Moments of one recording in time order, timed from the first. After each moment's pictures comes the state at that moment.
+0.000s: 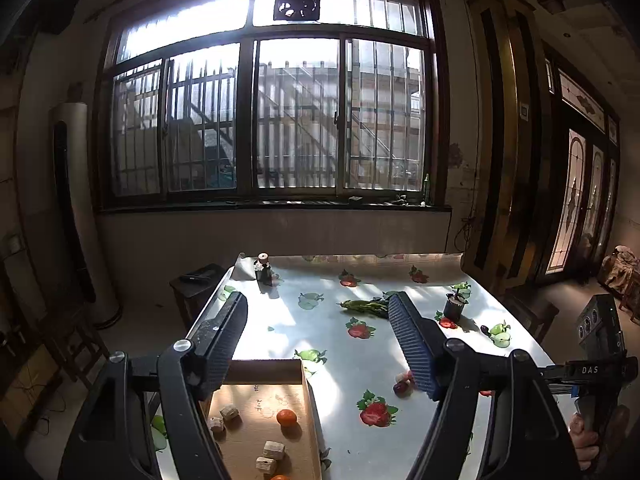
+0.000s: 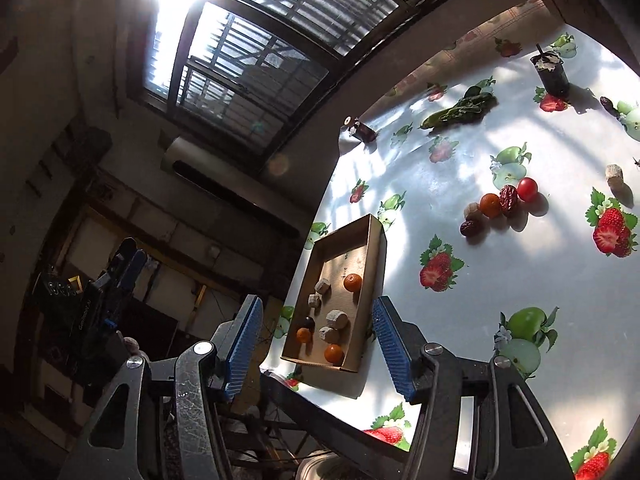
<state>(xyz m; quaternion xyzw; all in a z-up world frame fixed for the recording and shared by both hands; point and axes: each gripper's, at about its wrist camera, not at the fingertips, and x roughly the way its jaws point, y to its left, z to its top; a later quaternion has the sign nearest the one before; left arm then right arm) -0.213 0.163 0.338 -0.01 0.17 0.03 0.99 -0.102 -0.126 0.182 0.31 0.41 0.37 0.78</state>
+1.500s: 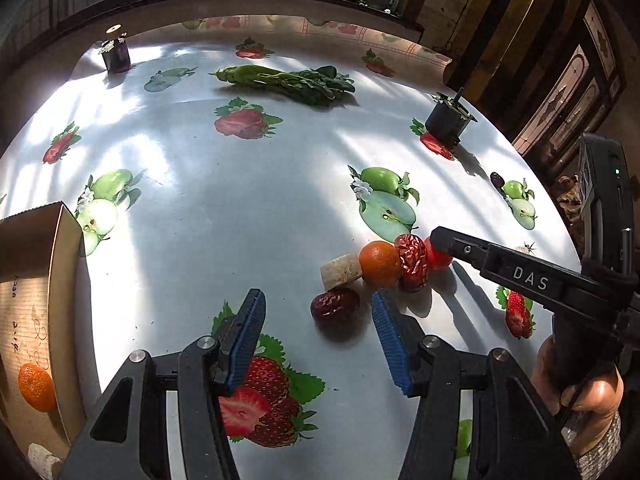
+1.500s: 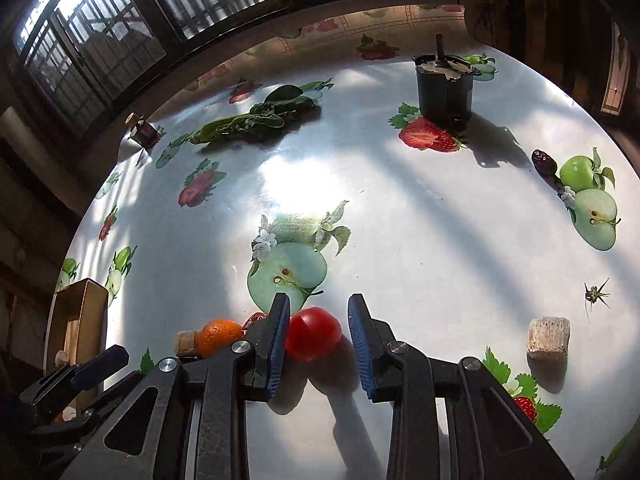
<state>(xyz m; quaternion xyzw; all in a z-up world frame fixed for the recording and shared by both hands) 0.046 0.066 0.041 -0.08 0.49 -0.10 0.86 0.096 -0.120 0.027 0.12 0.50 0.12 0.85</state>
